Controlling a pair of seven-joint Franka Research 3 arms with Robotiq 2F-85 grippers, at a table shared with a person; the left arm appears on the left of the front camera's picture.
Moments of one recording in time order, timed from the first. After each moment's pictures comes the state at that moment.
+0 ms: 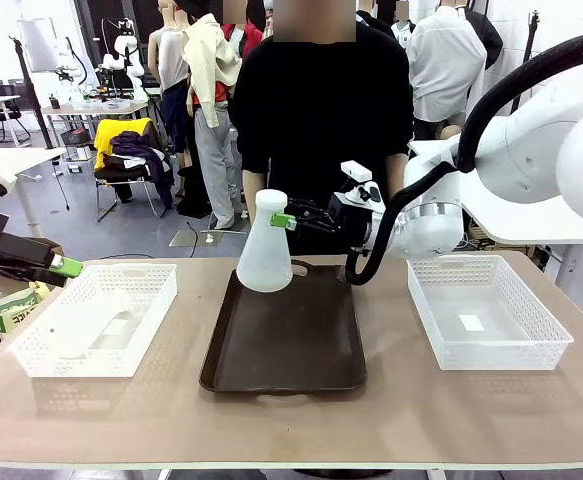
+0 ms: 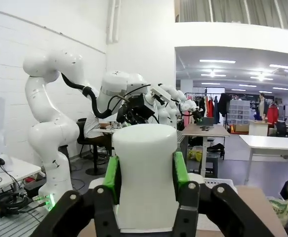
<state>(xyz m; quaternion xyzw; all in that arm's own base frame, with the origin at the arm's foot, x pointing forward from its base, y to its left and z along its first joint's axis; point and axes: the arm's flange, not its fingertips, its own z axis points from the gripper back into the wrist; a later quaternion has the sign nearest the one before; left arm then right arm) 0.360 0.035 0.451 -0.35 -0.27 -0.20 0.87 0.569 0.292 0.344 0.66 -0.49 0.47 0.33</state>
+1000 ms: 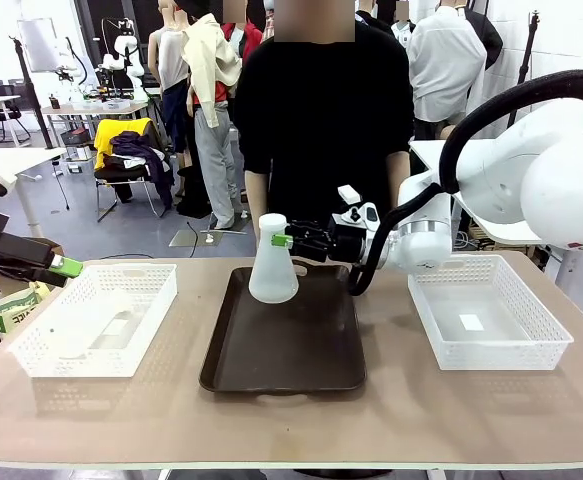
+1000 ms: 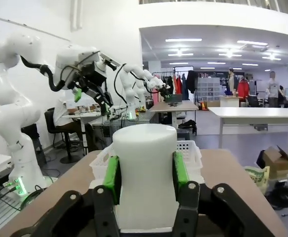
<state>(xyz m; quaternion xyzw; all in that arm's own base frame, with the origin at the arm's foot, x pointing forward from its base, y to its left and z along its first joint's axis) 0.360 0.035 0.451 -0.35 -0.27 -0.20 0.87 0.617 0.293 0.284 0.60 -0.51 0.46 0.41</state>
